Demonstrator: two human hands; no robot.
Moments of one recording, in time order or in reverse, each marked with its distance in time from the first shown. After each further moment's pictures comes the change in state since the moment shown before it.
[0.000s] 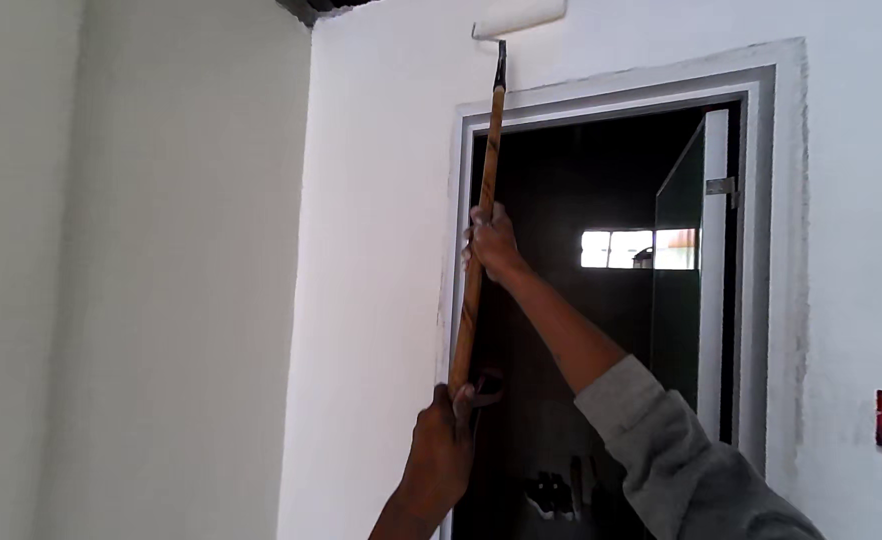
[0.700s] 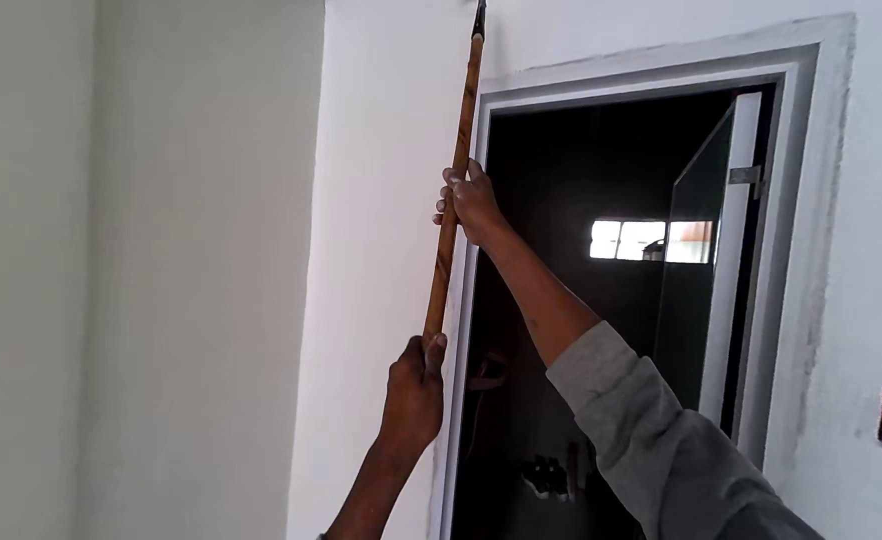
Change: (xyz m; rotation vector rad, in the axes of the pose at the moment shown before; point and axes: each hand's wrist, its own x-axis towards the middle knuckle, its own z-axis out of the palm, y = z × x) left_hand 0.016 -0.002 -0.042 -0.167 0.181 0.039; right_hand 0.017 -0.025 0.055 0.189 -0.142 -0.050
